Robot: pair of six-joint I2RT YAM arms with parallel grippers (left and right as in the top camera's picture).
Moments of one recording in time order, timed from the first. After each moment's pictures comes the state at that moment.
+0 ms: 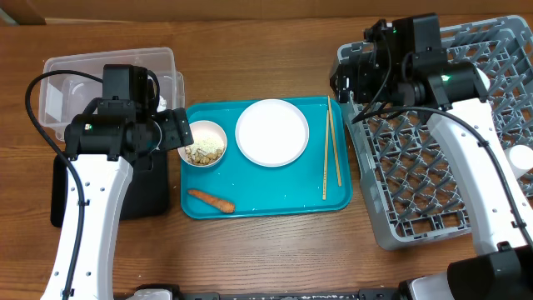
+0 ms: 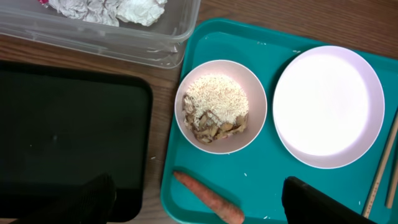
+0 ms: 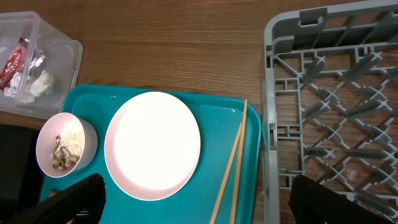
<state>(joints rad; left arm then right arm) -0.03 1.39 1.38 -1.11 0.01 -0.30 0.21 1.63 1.64 -0.95 -0.24 0.15</state>
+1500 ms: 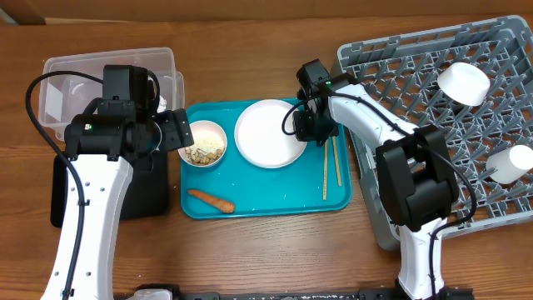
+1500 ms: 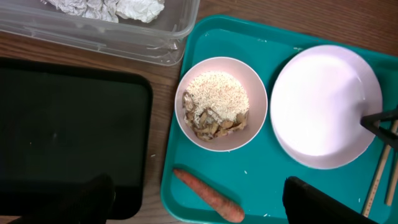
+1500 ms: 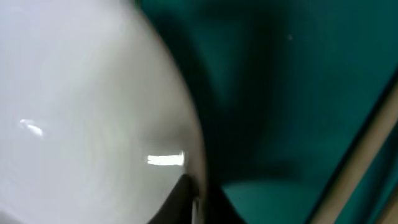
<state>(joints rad) -0.03 1.39 1.38 -1.12 0.02 -0.30 0.41 2.19 1.63 -0.89 -0.16 0.31</state>
